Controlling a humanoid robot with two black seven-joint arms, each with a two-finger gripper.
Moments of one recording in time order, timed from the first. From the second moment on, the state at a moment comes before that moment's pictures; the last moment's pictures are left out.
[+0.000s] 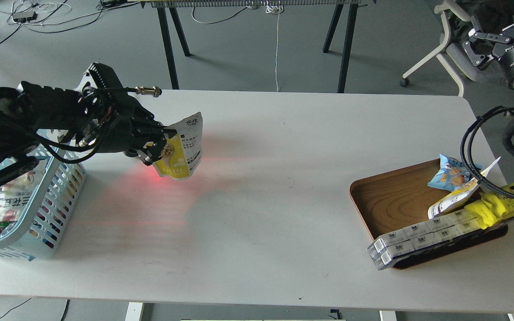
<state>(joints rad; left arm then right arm) -1.03 0.86 -0.36 -1.50 2.18 -0.49 -0.32 0.90 -0.56 0.62 0.59 0.35 0.49 0.32</state>
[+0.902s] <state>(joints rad) -1.03 0.98 -0.39 -1.53 2.18 -0.48 -0.39 0.90 -0.57 0.62 0.59 0.35 0.49 0.32</state>
